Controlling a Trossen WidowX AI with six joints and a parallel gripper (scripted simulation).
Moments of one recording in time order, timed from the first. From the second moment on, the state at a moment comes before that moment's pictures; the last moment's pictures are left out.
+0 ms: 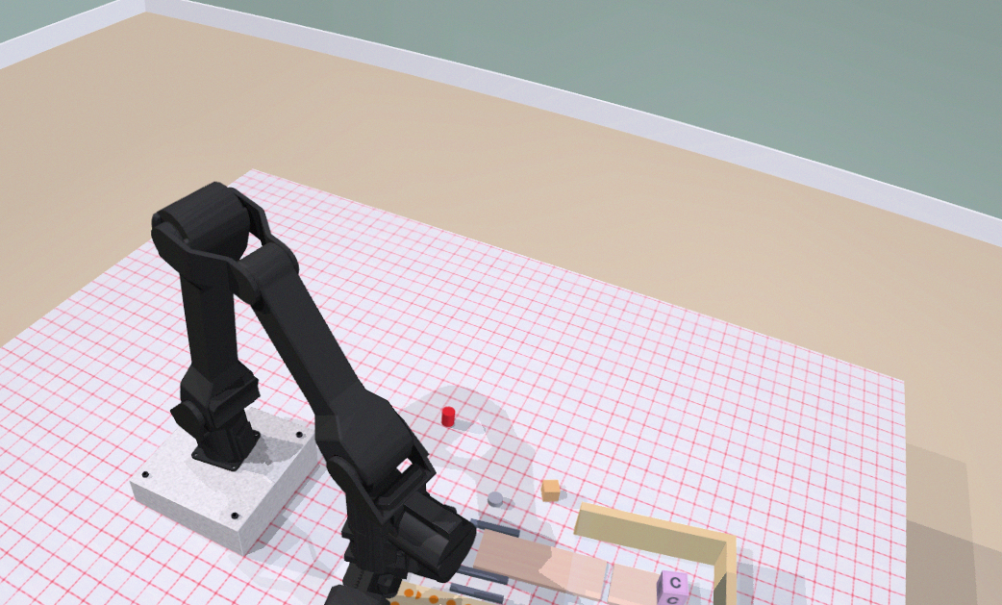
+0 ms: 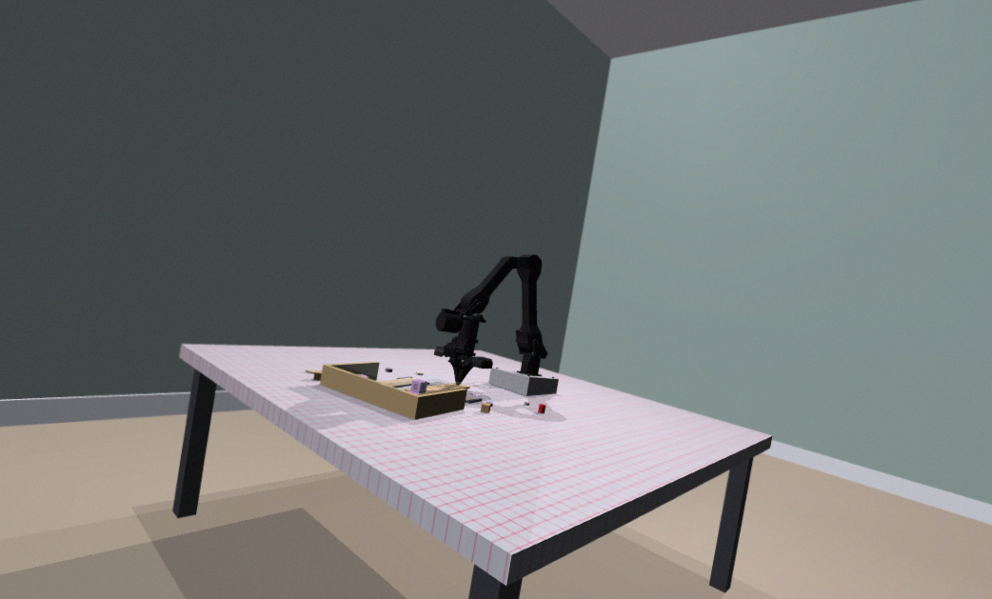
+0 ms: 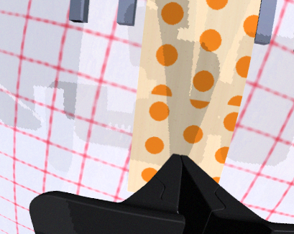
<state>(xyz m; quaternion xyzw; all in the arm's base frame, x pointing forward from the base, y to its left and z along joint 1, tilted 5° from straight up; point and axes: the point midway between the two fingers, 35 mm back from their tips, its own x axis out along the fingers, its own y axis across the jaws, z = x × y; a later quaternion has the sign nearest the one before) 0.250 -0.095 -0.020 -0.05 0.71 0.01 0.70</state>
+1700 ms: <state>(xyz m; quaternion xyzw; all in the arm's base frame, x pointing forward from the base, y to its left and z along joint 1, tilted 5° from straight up) 0.206 -0.099 -0.019 -0.05 0.71 0.01 0.70</state>
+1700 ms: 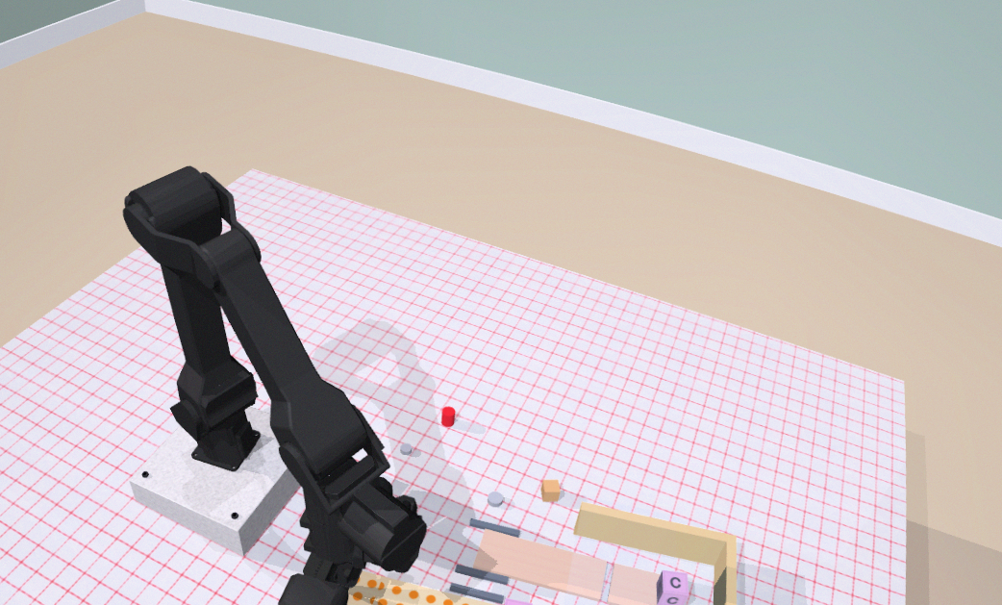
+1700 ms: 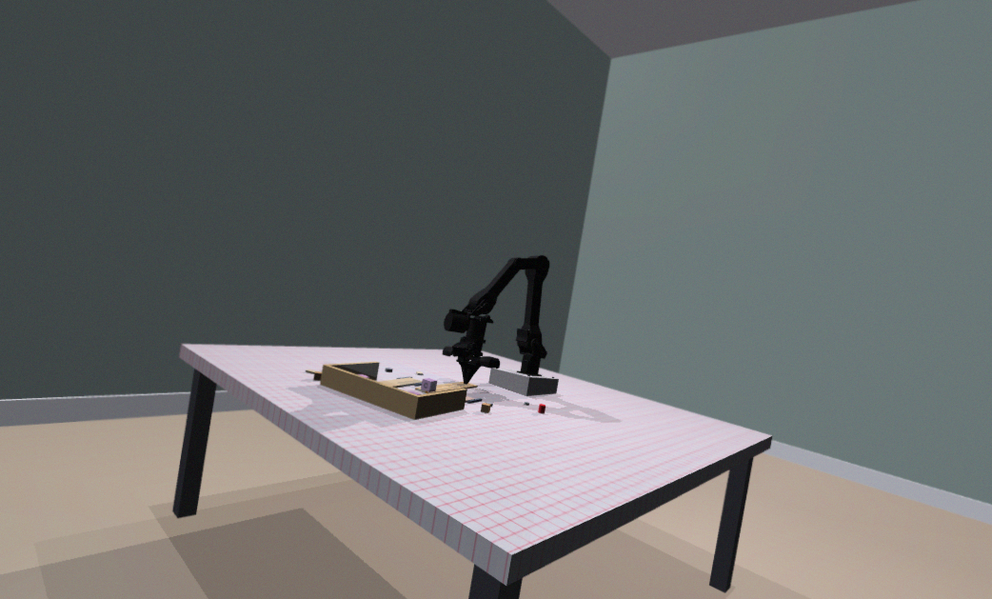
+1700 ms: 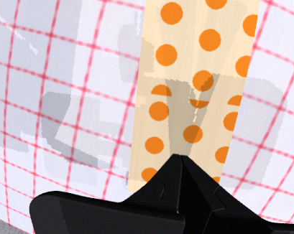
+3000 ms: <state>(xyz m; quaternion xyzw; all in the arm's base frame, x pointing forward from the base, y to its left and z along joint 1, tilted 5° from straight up) 0.227 -0.095 0.020 -0.06 0.72 0.02 0.69</state>
